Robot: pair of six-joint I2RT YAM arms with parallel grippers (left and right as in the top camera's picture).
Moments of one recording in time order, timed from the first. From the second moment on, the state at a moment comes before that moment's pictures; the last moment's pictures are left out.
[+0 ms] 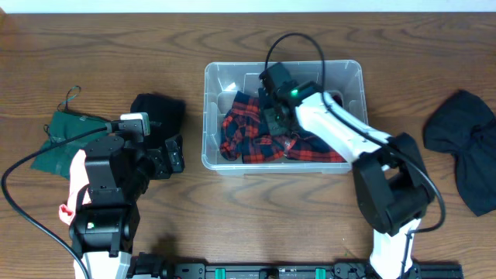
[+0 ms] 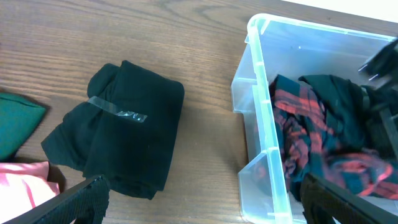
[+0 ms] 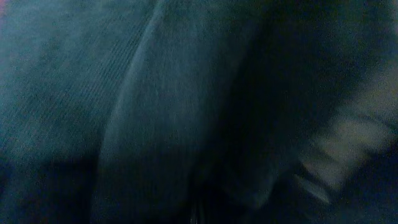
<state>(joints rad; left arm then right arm) 0.02 0.78 0.73 -0.60 0.17 -0.15 0.55 2.04 1.48 -0.77 0.08 0.28</state>
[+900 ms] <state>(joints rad) 0.02 0.78 0.73 -0.60 0.17 -0.15 -0.21 1.64 1.48 -1.00 0.48 0.02</state>
